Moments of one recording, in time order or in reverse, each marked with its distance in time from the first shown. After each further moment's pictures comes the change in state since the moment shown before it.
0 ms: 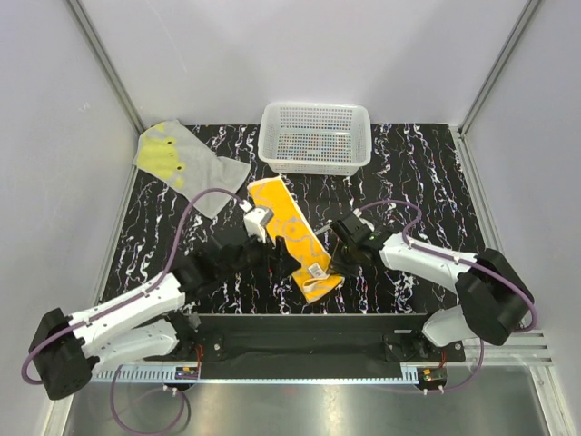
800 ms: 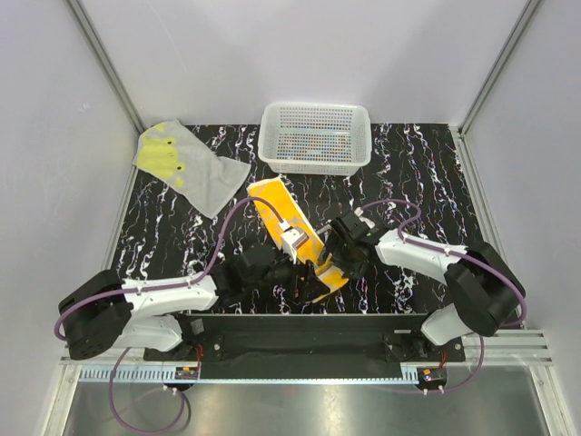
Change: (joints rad) left arm -0.233 0.314 -0.102 0.507 0.091 -0.002; right arm -0.031 0.079 0.013 0.023 0.037 0.000
